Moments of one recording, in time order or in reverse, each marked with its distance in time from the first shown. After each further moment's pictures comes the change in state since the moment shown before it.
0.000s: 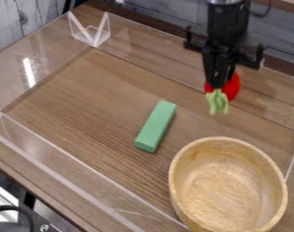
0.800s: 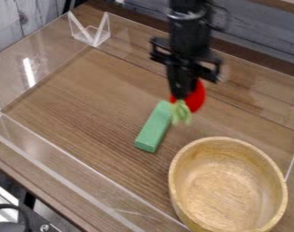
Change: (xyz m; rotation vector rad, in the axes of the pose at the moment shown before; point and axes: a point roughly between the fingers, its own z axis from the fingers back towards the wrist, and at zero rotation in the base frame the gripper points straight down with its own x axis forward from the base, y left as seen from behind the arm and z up) arm -0.033 0.046 0.008 0.017 -0.004 0.033
